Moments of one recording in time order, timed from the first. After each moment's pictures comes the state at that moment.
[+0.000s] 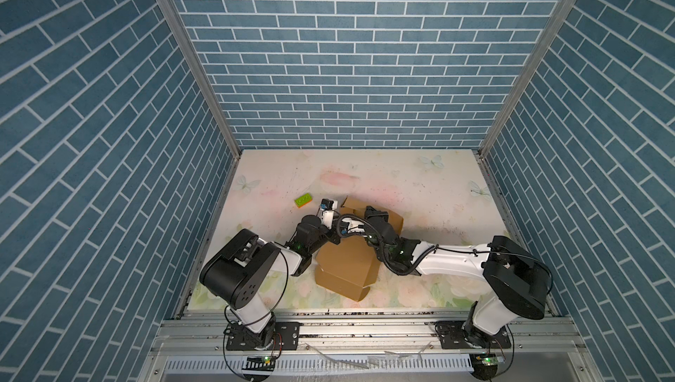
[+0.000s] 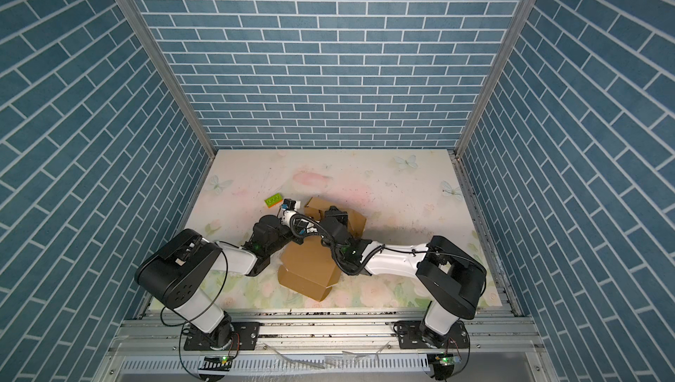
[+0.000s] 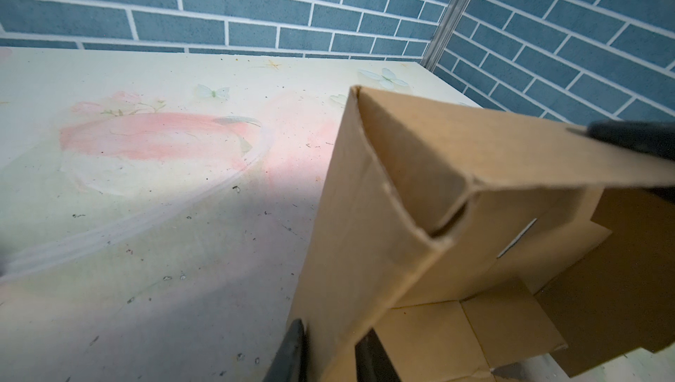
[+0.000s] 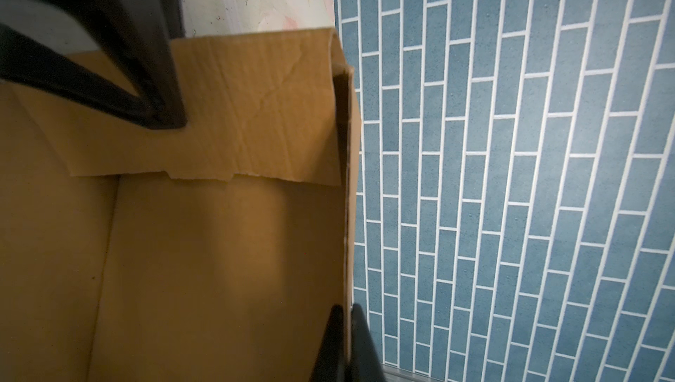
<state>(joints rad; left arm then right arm) -0.53 1.65 0.43 0.91 0.16 -0.23 1.08 1.62 0.84 0.38 0.74 -1.16</state>
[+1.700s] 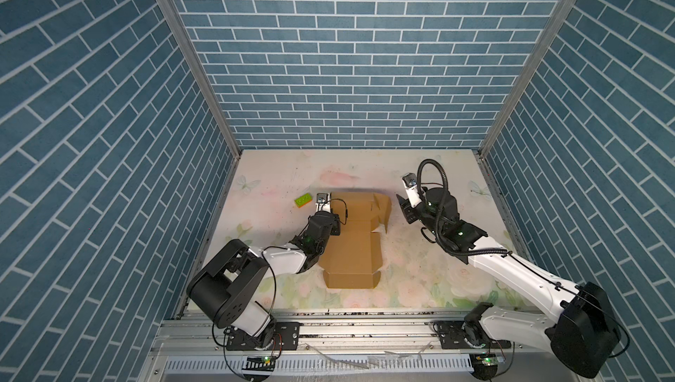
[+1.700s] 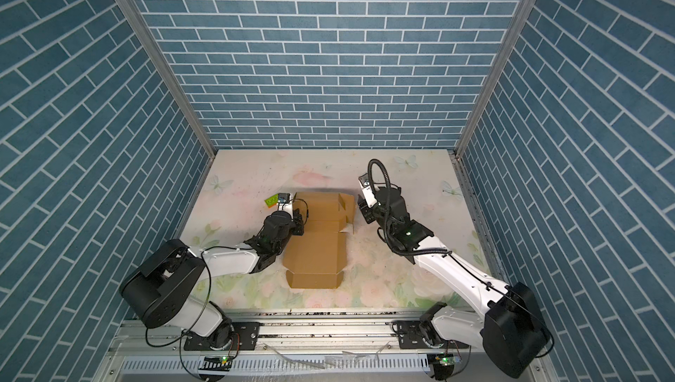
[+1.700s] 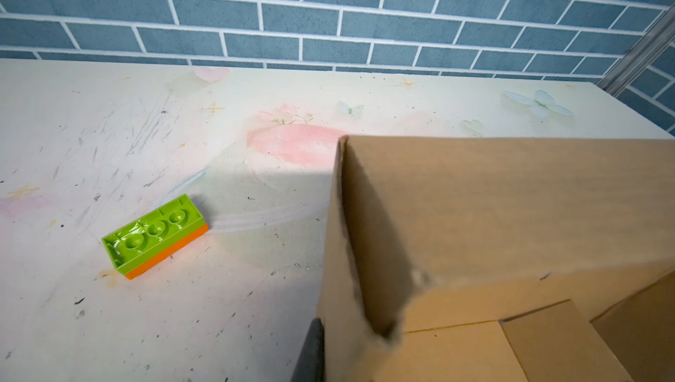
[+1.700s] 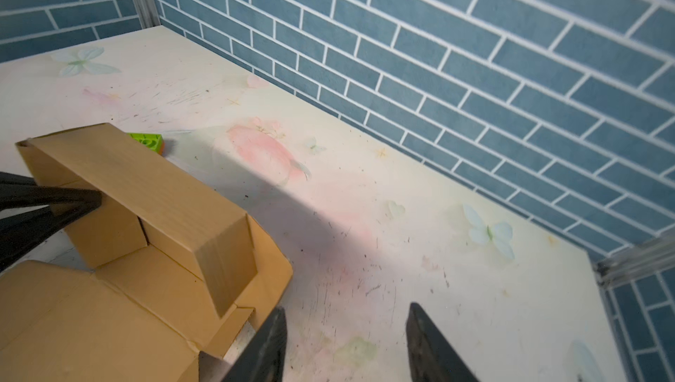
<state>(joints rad) -0.65 1.53 0.54 0.54 -0.40 -0.33 0.63 1.18 0.79 0.01 0.15 -0.12</state>
